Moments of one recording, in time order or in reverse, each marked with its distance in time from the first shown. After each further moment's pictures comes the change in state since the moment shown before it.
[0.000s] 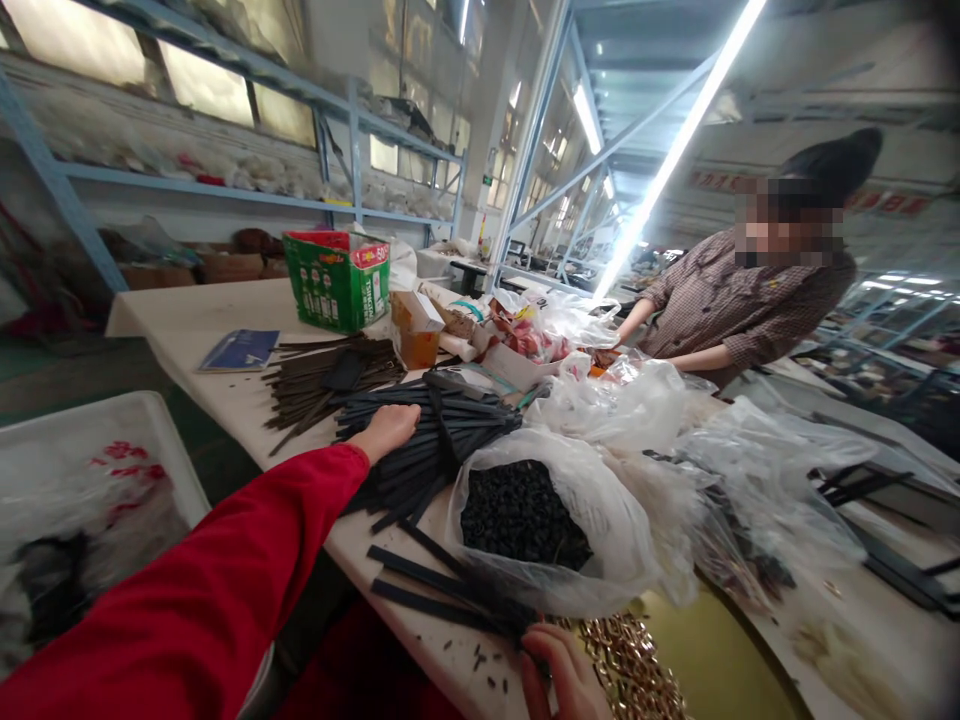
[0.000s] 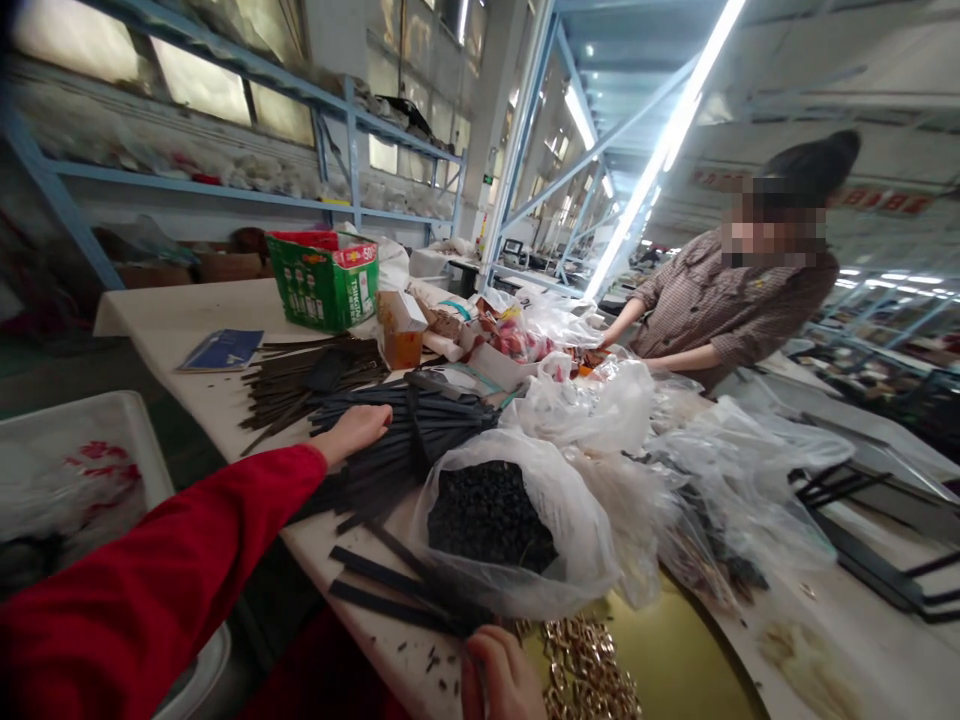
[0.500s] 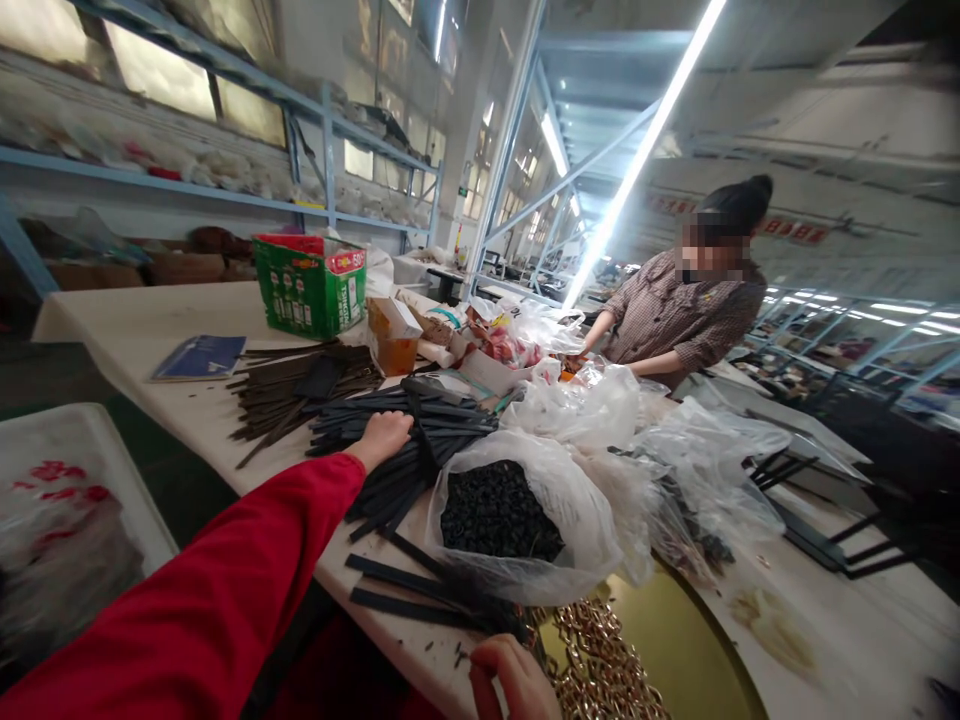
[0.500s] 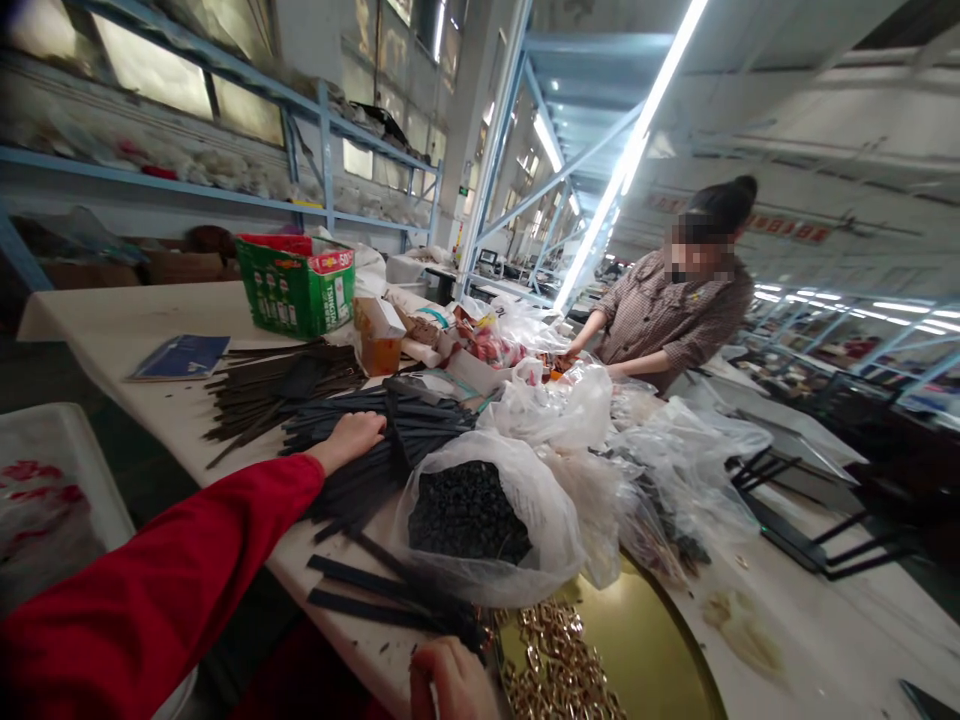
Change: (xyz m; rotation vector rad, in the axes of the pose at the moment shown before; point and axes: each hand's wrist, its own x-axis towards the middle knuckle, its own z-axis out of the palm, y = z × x) left_hand 0.008 0.027 -0.002 -0.162 0.022 -0.029; right_hand 0.001 -0.033 0.009 0.071 -0.191 -0.038
